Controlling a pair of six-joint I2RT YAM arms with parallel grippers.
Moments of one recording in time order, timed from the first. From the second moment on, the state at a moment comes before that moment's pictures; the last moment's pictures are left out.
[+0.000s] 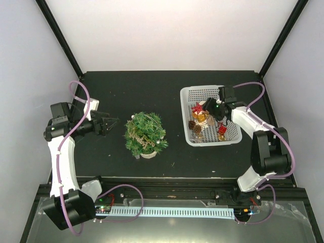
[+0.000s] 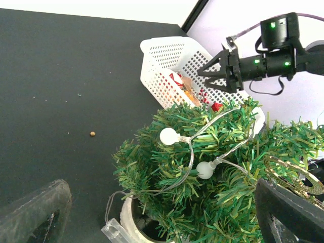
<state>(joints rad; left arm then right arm) 0.37 1.01 1.01 -0.95 1.13 0.37 0.20 1.61 1.09 -0.41 -0.19 0.70</state>
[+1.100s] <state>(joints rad) 0.37 1.01 1.01 -0.95 1.13 0.36 0.15 1.90 1.11 -0.12 -0.31 0.87</state>
